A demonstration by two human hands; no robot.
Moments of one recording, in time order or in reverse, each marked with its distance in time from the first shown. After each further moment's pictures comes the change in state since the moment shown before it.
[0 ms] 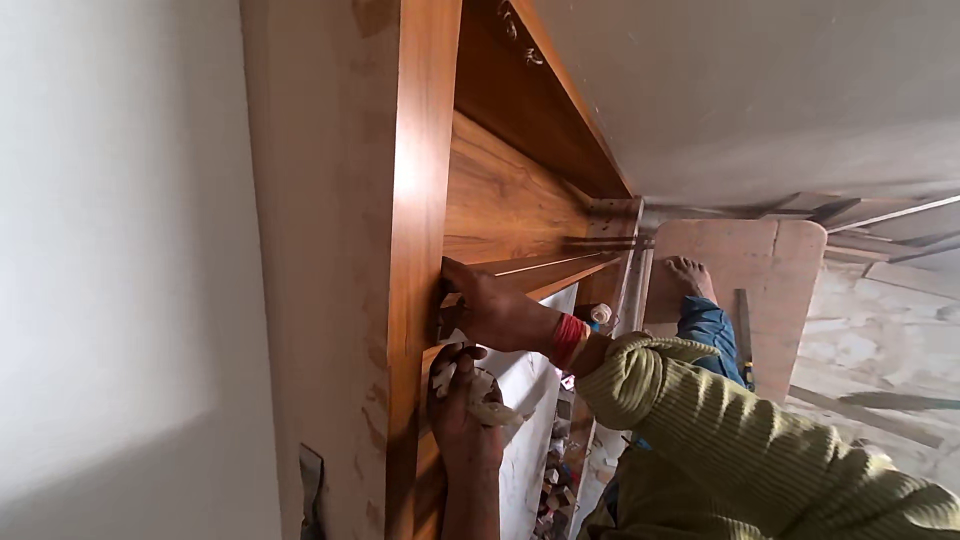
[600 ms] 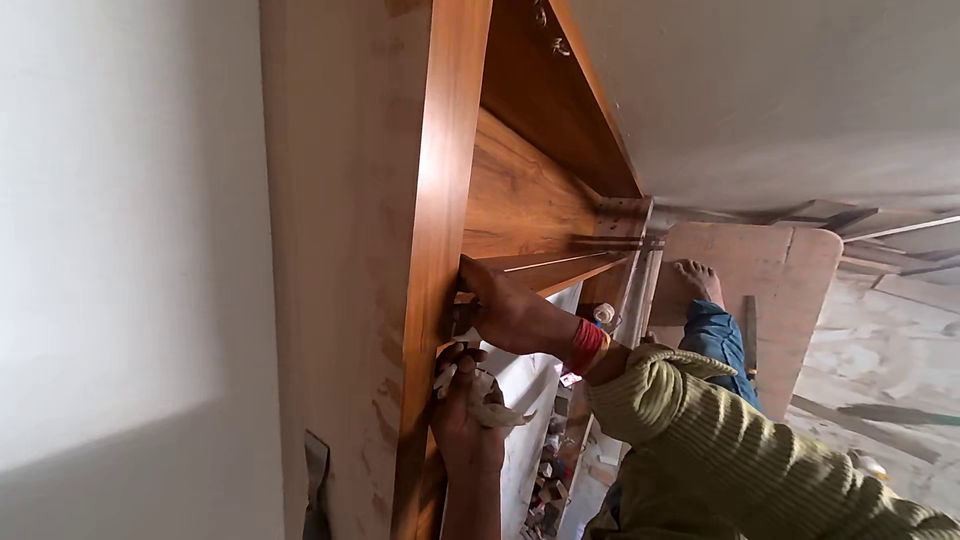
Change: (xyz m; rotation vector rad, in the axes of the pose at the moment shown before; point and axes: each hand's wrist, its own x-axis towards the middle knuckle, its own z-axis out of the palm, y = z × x) left_hand 0.001 0.007 -0.006 -0.022 0.075 -0.030; right_hand 0.003 0.001 0.004 0.045 -0.007 0.007
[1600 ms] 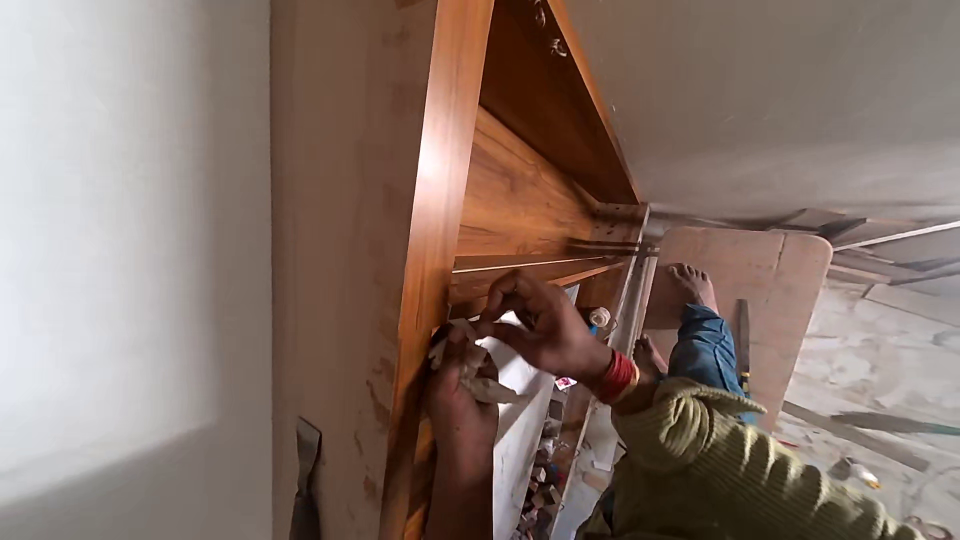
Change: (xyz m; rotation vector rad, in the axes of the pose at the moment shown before) left_hand 0.000 0.009 0.018 0.070 0.016 -0.053; right_hand -0.066 0.032 0.012 0.104 0.318 -0.353
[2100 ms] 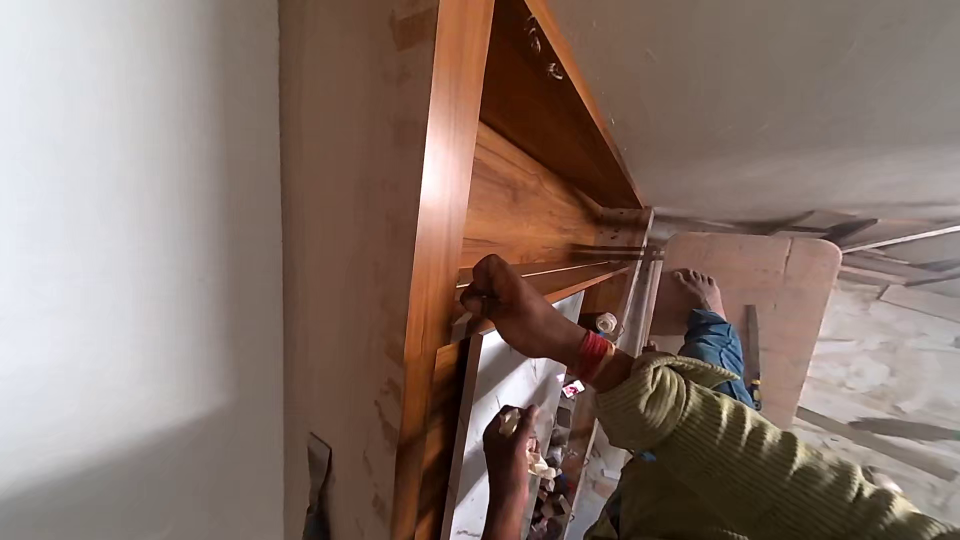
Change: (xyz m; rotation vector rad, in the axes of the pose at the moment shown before) left_hand -0.028 -0.091 -0.081 0.564 -0.049 -0.187; right_hand 0.051 0.006 0.004 0.008 -0.128 0.341
